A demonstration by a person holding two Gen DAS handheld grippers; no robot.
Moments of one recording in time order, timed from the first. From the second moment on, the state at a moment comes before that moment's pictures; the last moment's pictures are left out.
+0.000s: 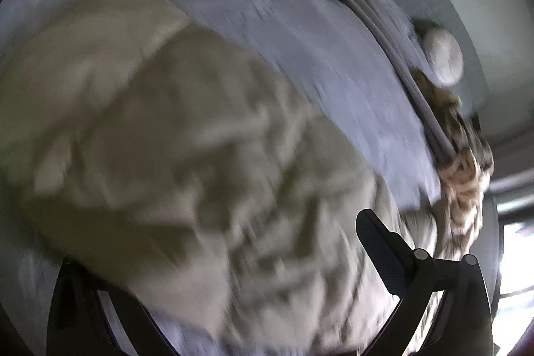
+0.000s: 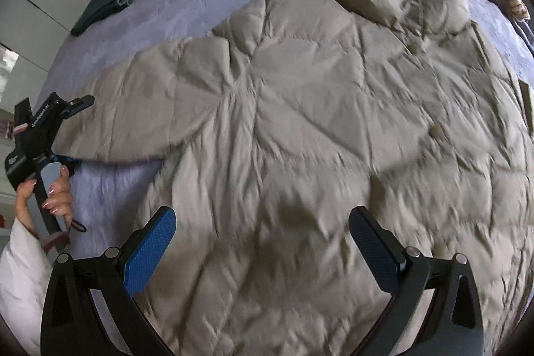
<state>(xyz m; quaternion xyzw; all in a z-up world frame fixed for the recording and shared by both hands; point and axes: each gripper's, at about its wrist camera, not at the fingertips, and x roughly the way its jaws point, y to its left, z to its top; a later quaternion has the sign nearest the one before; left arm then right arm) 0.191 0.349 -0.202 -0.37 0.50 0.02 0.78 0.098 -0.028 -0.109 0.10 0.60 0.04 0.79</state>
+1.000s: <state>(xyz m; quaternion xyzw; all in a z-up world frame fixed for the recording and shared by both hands) 0.180 -0.029 -0.042 -0.02 0.42 -0.30 0.86 0.127 -0.093 -0.163 0.31 0.57 0.12 0.75</state>
